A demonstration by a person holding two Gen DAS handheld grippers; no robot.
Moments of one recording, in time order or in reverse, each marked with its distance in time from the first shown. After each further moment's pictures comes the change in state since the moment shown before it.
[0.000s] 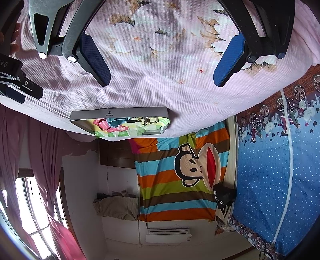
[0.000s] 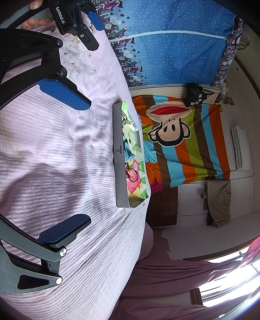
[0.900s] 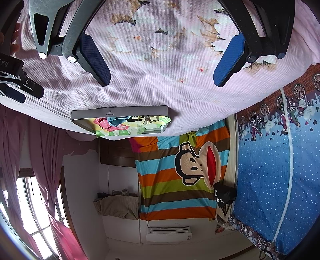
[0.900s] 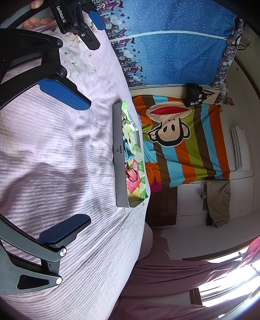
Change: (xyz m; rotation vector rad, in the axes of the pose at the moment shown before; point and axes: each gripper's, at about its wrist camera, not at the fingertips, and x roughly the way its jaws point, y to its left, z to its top) left arm -0.001 -0.002 -0.001 0.005 -0.005 0.001; right arm -0.001 0.000 0.000 -0.001 -0.002 0.000
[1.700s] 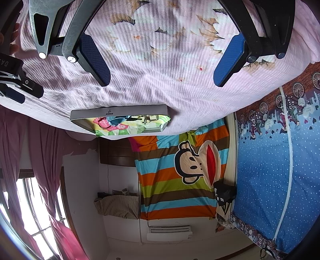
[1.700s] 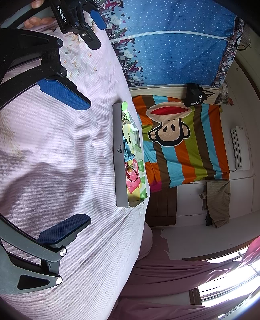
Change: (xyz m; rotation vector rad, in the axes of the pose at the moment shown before) left arm 0.000 0.000 0.001 0.008 -0.006 0.005; right arm 0.000 0.000 0.000 -0.001 -0.002 0.000
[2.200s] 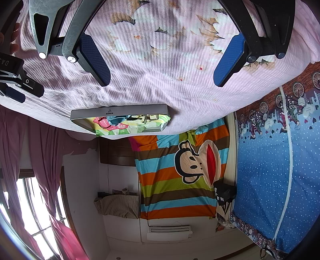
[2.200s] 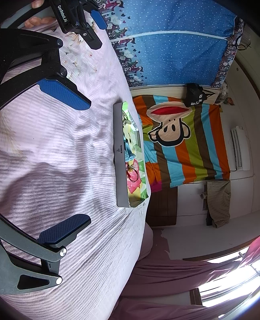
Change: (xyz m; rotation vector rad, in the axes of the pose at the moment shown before) left arm -0.001 -0.002 -0.002 0.001 -0.001 0.001; right arm 0.000 -0.001 0.000 -0.002 0.001 0.001
